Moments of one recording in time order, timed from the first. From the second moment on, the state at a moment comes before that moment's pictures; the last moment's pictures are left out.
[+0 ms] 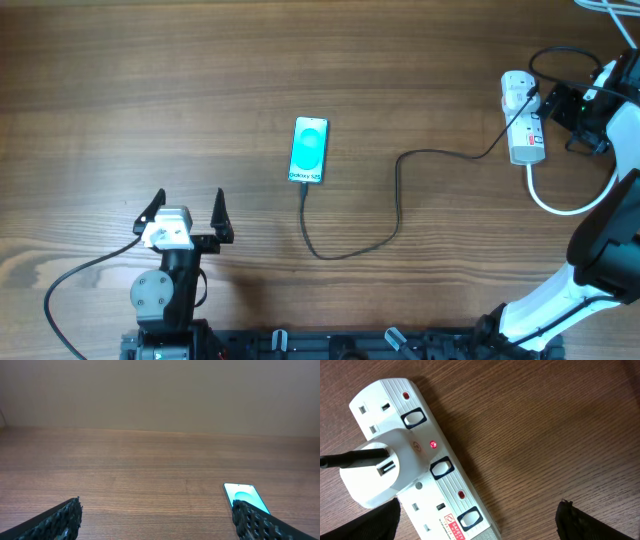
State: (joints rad) left arm 0.05 0.01 0.01 -0.07 0.07 -0.05; right arm -0.45 1.93 1.43 -0.64 -0.08 0.13
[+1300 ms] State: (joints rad) left arm 0.05 0.01 0.01 -0.07 0.07 -0.05; right arm -0.28 1.56 1.43 -0.64 -0.08 0.13
